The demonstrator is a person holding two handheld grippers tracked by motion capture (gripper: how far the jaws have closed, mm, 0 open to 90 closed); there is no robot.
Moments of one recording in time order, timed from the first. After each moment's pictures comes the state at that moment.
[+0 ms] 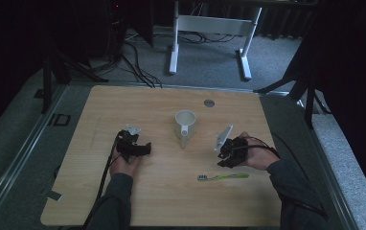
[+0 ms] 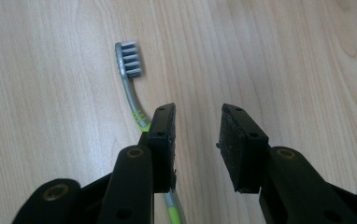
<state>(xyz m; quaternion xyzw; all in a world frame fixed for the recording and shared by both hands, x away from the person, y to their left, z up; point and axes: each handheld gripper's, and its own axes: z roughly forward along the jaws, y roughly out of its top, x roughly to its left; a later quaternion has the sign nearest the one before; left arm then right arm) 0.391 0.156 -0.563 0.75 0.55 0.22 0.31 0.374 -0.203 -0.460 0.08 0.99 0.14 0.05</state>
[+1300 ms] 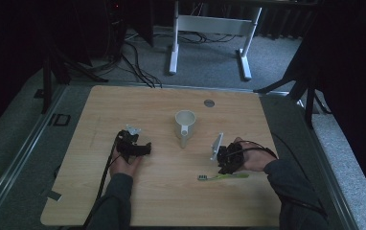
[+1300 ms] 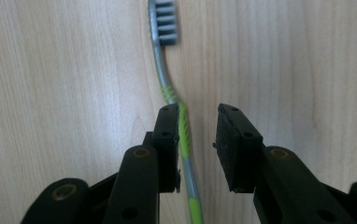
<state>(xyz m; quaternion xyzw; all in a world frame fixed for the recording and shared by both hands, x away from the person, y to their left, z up) 0.391 0.156 -0.563 0.75 0.55 0.22 0.31 0.370 -0.192 -0.480 0.03 1.00 0.07 0.01</state>
